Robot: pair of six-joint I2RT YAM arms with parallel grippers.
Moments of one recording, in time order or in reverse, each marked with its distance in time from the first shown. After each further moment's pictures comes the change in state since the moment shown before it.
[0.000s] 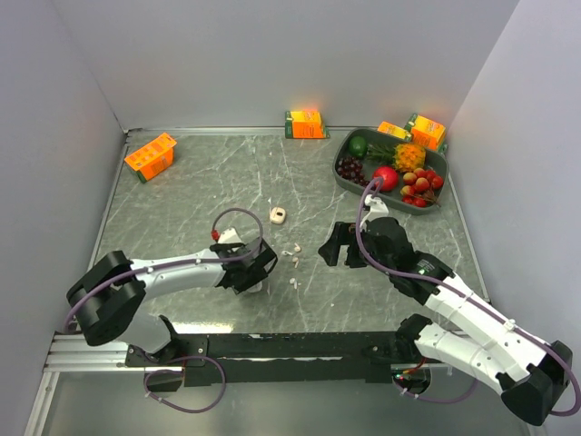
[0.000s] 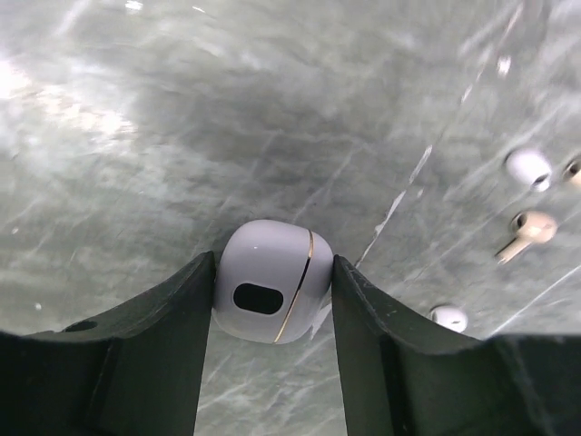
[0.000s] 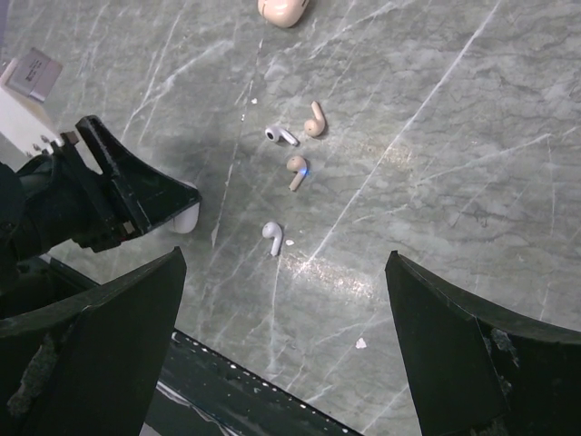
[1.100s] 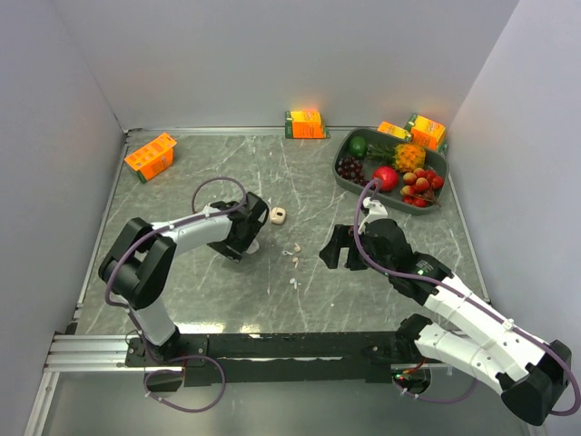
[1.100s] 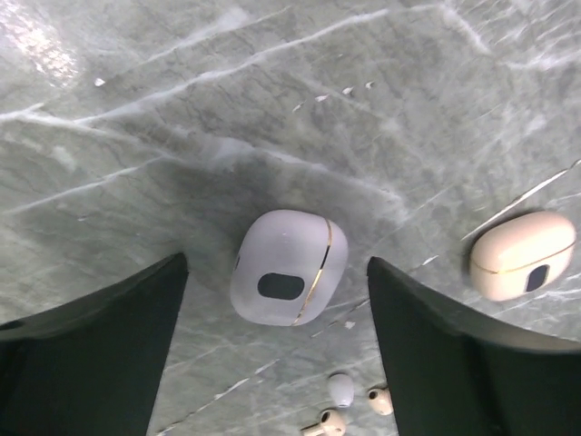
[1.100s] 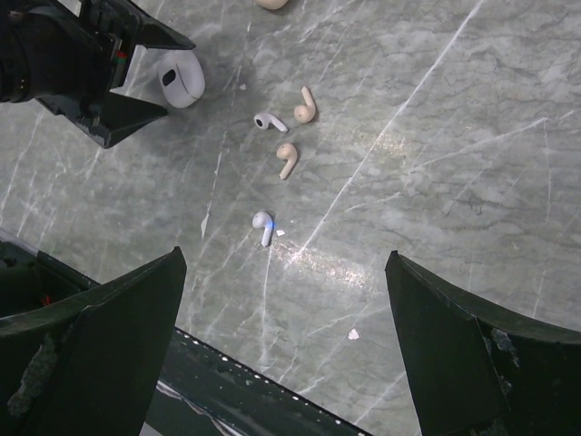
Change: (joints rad) left arm 0.310 0.262 0.288 -0.089 0.021 -0.265; right arm 0.000 -0.003 -0.016 -0.015 -0.003 -0.002
